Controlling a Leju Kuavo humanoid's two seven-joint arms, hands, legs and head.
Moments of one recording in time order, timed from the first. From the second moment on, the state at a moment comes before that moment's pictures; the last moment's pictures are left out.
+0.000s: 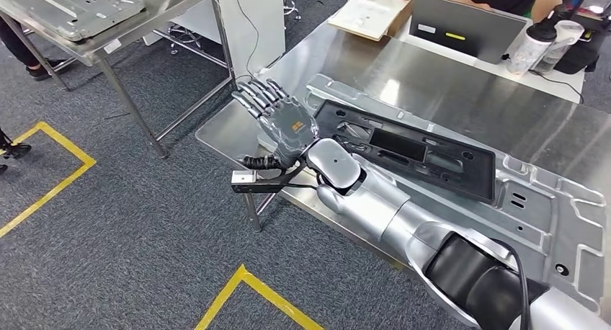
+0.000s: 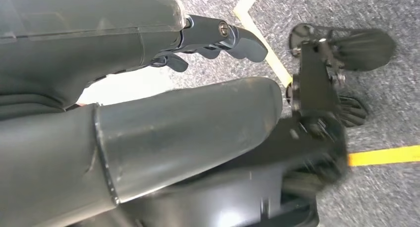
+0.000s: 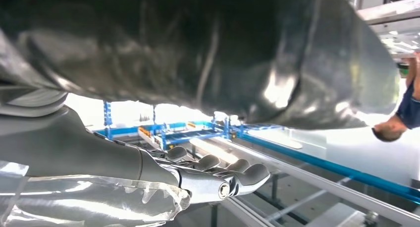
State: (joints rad) left arm -0.14 -0.03 0.25 -0.30 0.19 -0.15 0.17; right arm -0.85 -0.10 0.73 -1.04 1.31 -0.31 0.07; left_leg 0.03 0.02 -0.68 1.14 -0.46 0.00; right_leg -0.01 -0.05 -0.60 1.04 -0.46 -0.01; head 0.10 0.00
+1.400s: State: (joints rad) left arm -0.14 -0.04 0.23 -0.30 0.18 -0.16 0.16; right arm -0.82 -0.12 0.75 -1.06 1.24 -0.30 0.05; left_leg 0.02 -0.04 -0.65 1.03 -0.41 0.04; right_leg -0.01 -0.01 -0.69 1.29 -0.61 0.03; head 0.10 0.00
